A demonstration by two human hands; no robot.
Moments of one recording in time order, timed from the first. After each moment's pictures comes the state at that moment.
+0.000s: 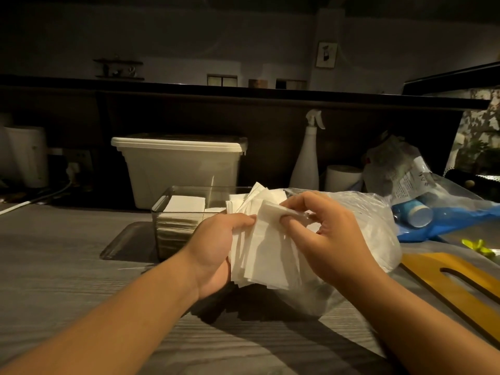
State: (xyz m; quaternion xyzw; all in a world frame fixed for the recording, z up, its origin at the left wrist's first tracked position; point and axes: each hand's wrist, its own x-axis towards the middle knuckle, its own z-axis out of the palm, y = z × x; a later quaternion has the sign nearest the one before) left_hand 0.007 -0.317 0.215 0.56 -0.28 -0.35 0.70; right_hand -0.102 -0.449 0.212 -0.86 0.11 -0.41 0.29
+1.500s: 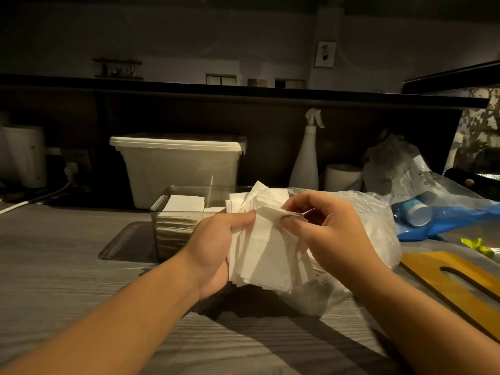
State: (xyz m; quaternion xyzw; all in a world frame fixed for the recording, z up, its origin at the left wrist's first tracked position) left_hand 0.008 -0.317 0.214 0.57 -0.29 -0.34 0.69; right_hand -0.102 -0.453 0.215 -0.82 0.10 -0.40 0.41
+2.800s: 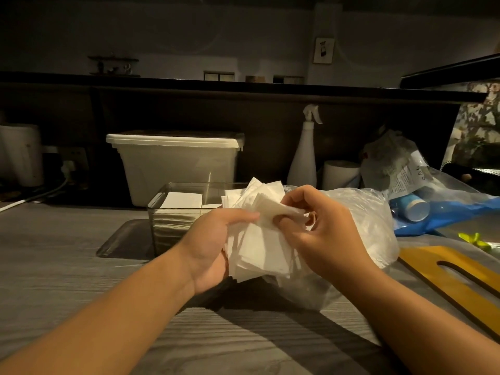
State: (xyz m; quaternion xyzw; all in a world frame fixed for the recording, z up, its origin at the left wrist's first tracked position) left_hand 0.013 -0.318 0.212 0.54 -0.31 -0.37 0.69; right_hand -0.102 -0.449 0.208 -0.85 0.09 -0.43 0.30
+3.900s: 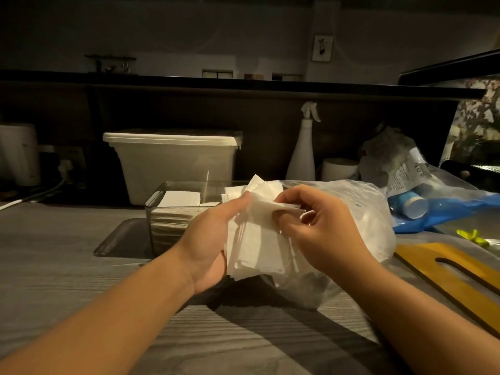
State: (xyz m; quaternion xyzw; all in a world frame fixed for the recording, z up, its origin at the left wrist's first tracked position) left_hand 0.008 -0.318 0.215 0.54 -0.32 -0.37 0.69; right_hand -0.102 -0.451 0.209 -0.84 0.09 -0.40 0.35
